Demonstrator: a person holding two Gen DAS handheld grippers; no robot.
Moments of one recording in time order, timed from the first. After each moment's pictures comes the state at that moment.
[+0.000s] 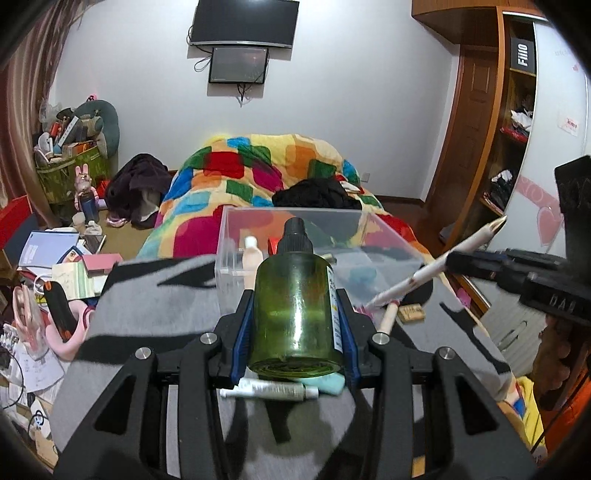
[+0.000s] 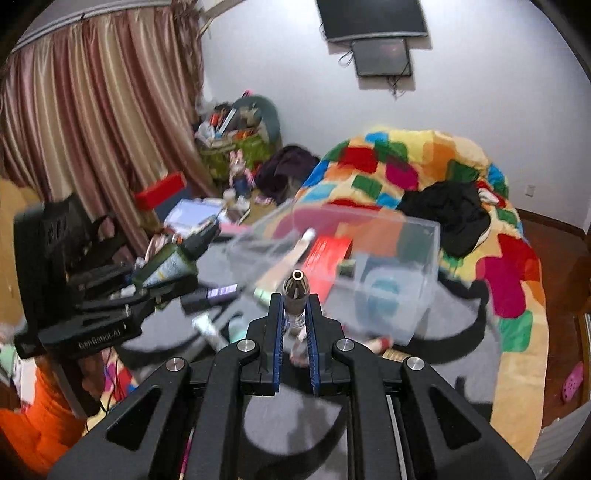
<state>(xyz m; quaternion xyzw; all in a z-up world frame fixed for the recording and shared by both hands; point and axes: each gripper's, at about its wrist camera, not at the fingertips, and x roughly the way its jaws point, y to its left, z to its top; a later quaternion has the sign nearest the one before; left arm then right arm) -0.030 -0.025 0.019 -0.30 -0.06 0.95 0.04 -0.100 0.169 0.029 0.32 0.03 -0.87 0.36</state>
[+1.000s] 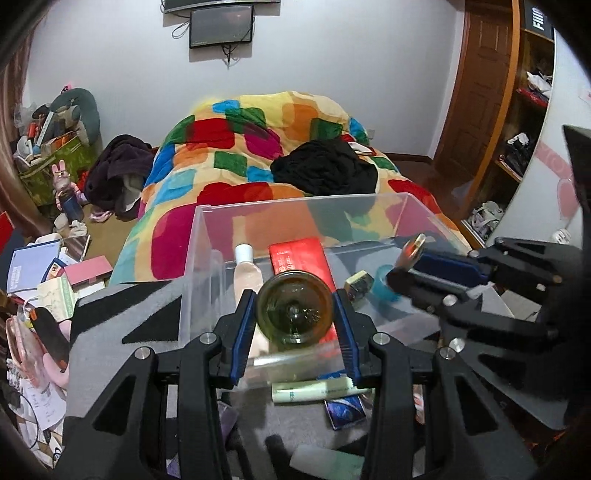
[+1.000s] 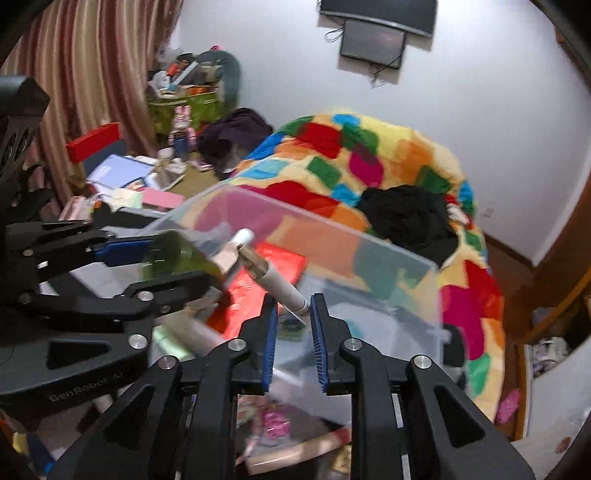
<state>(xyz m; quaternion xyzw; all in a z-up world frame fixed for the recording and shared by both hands) -0.149 -0.024 -0.013 -0.38 -0.02 0.92 0.04 -0.189 0.080 -0.013 0.35 0.16 -0.88 0.27</state>
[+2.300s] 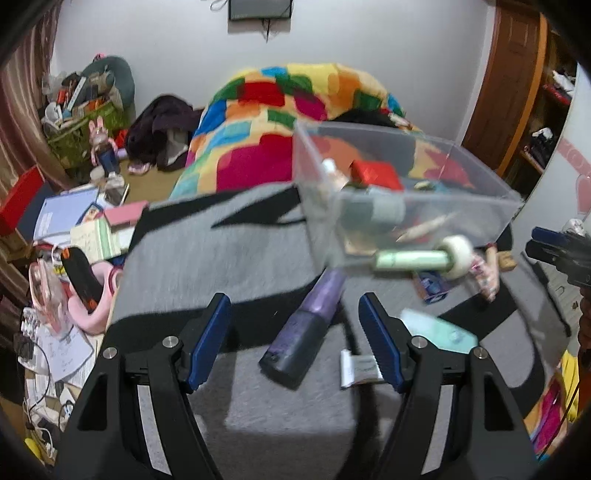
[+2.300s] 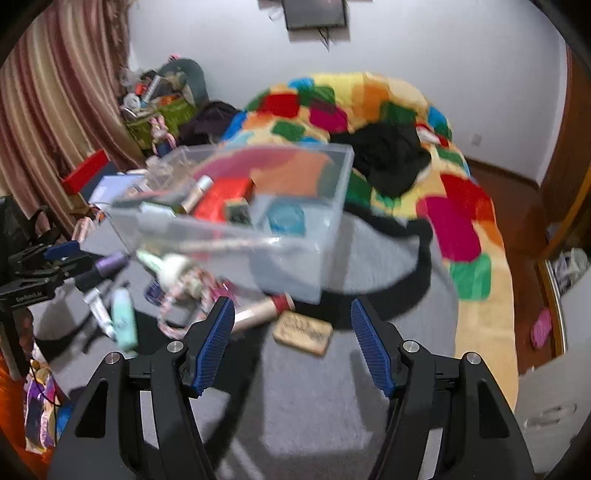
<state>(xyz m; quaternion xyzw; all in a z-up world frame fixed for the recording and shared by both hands) -0.071 -0.097 -0.053 -0.43 -0.03 0.90 -0.01 -0.156 0.196 -0.045 0.42 0.05 -0.87 0.23</state>
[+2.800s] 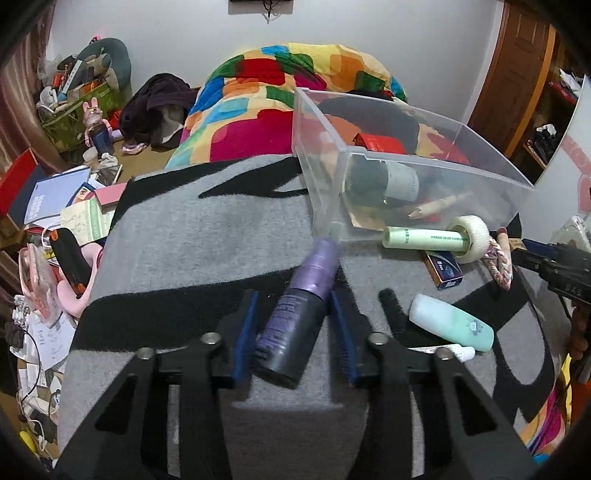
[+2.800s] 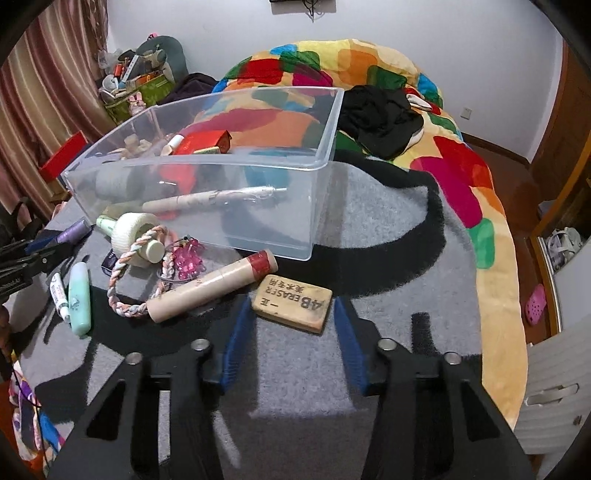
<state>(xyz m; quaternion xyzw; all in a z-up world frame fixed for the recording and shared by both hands) -0.076 -0.094 -0.074 -0.46 -0.04 0.89 -0.01 -0.164 0.191 -0.086 0.46 0.06 -0.86 0.21</state>
